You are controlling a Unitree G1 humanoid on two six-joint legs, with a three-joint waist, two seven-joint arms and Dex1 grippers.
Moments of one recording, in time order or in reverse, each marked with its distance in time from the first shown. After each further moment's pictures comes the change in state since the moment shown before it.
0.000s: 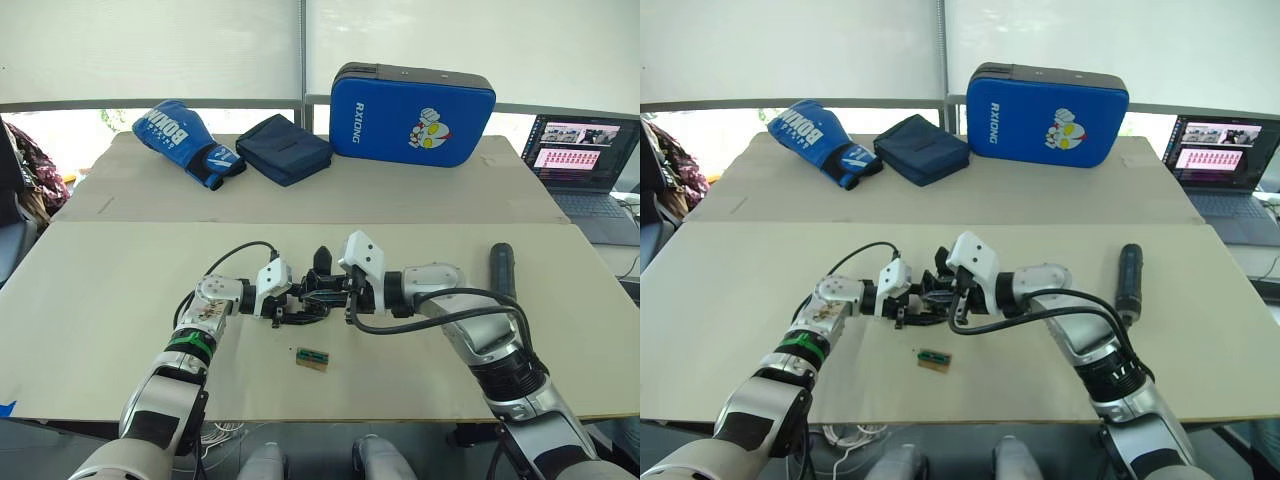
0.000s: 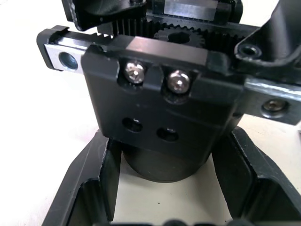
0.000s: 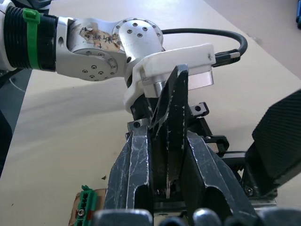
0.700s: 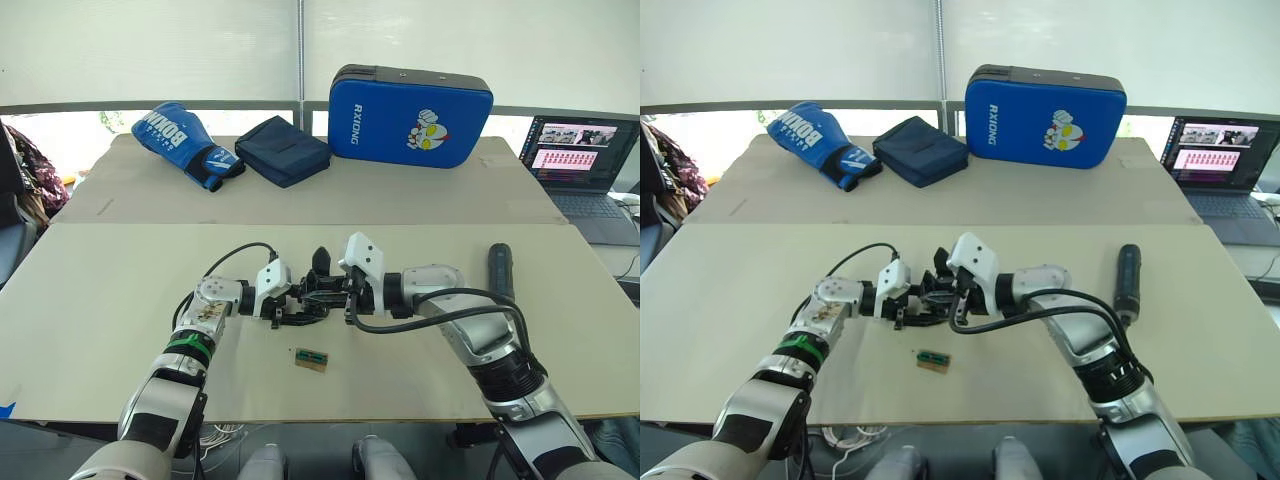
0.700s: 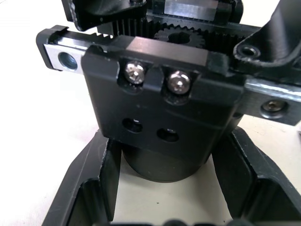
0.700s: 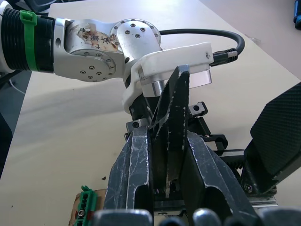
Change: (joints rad) left arm 0.014 0.005 0.000 -0.021 0.000 0.019 0.006; right arm 0.009 0.009 -0.005 0.021 0.000 -0.030 0.001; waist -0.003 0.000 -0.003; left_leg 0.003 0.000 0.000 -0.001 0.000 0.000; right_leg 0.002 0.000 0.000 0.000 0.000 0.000
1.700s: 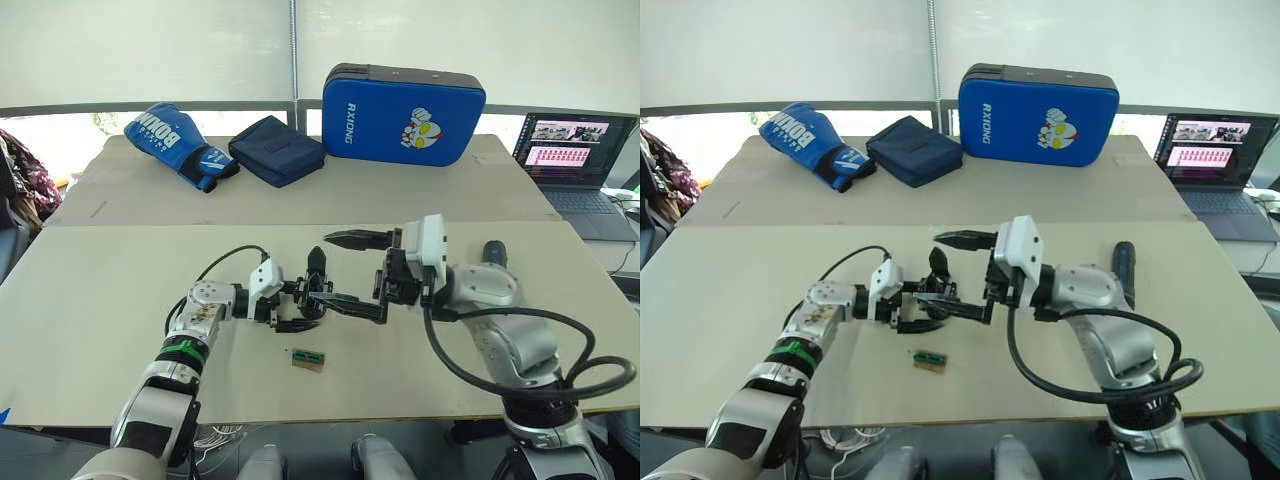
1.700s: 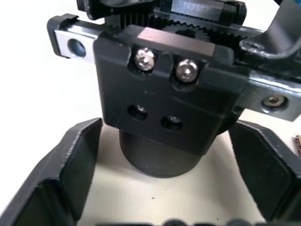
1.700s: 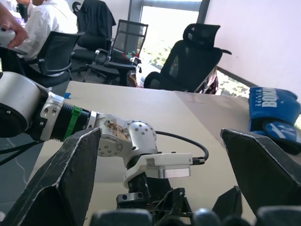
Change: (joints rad) left arm 0.057 0.030 0.029 -0.090 -0.047 0.091 0.004; right arm 0.154 -0.038 -0.228 -0.248 0.187 -0.251 0.041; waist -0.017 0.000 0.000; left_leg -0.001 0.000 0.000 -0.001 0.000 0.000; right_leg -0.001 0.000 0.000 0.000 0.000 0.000
